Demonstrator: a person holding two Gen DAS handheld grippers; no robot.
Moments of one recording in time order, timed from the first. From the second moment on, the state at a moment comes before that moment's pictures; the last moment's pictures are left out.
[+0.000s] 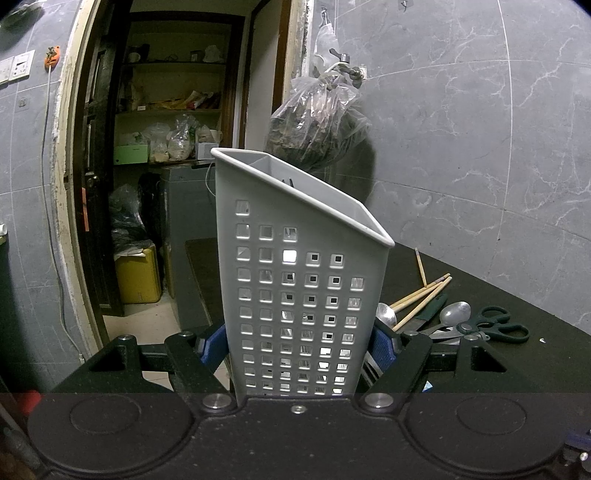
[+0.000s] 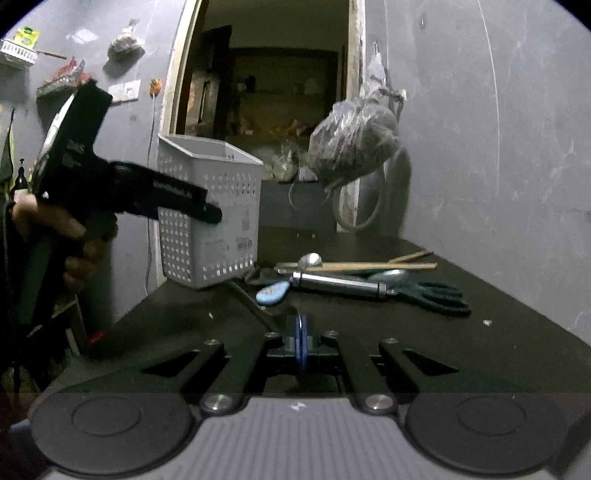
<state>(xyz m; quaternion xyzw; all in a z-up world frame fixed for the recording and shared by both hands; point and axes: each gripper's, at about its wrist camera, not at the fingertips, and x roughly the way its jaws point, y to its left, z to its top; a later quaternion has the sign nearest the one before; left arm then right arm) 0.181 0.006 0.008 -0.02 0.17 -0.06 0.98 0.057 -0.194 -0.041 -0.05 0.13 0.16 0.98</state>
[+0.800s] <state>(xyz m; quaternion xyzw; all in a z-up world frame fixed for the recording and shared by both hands) 0.181 0.005 0.008 -0.02 0.17 -0.06 0.98 0.058 -0.214 0.015 -0.04 0.01 0.14 0.99</state>
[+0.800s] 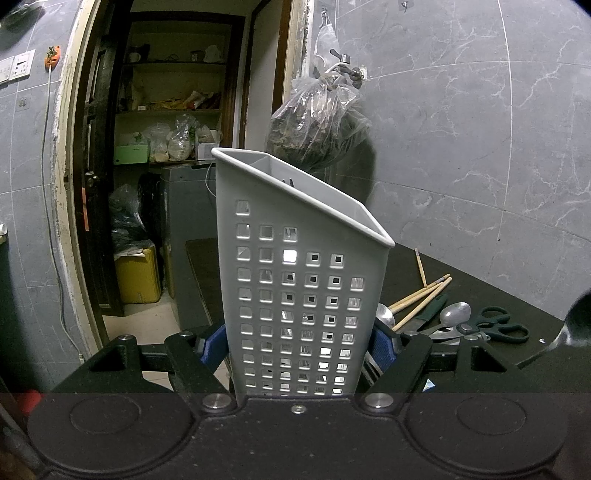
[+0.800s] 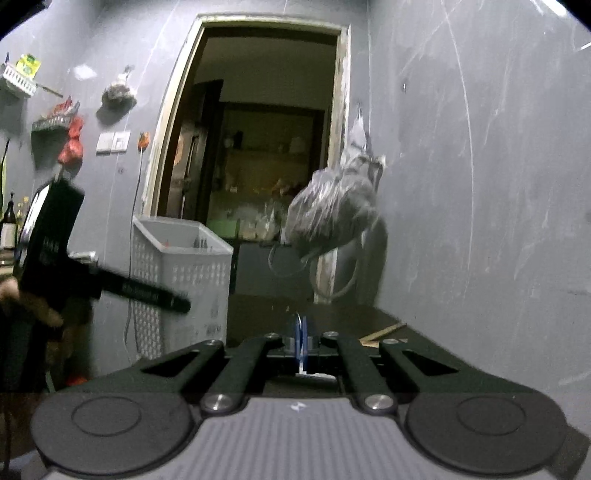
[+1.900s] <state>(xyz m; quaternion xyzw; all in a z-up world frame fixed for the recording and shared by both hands) 0.178 0.006 0.007 -0.02 0.17 -0.06 0.98 0.168 -0.094 0.139 -0.14 -0.14 0.26 0.95</state>
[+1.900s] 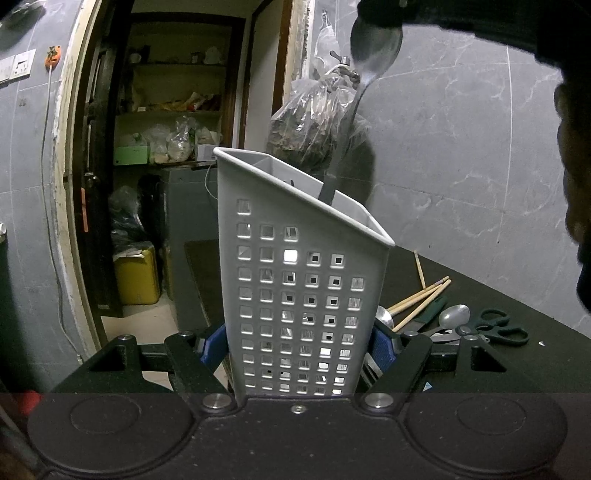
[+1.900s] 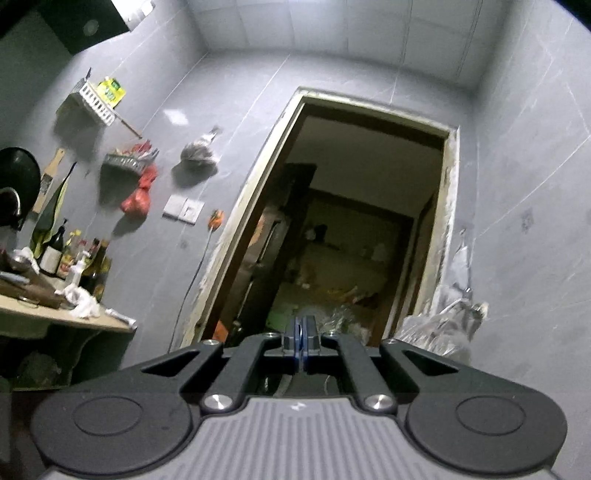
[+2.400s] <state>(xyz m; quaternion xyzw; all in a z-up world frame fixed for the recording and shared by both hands) 0.179 0.003 0.007 -0.02 0.16 -0.05 0.98 0.167 -0.084 0.104 -0.15 -0.09 0.28 0.94</state>
